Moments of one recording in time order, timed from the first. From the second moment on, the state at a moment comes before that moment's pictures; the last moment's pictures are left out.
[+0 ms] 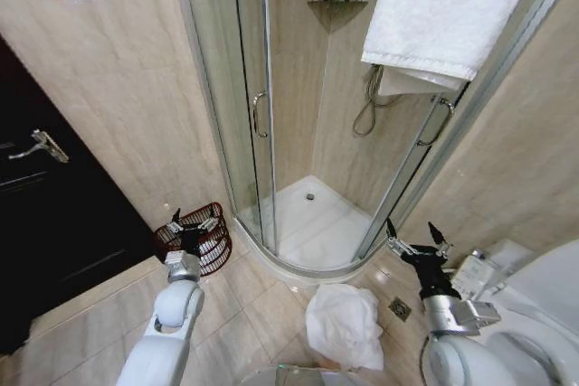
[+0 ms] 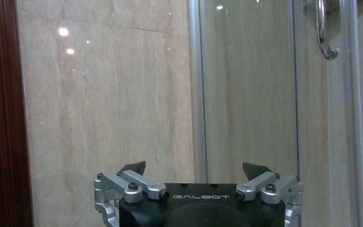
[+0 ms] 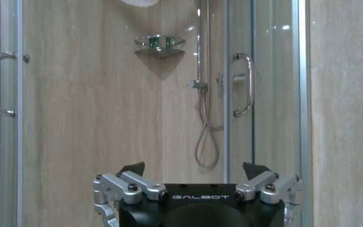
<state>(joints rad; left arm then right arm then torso) 1.41 -1.34 -0.60 -2.00 -0.16 0.02 -0.25 -1.69 1.58 0.81 2.35 0.18 -0.04 -0.15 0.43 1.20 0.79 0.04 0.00</state>
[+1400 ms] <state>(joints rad) 1.39 -1.35 -0.56 -1.89 -0.11 -0.05 -0.18 -1.29 0.84 1.08 2.48 0.84 -0.32 0.19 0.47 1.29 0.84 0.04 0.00</state>
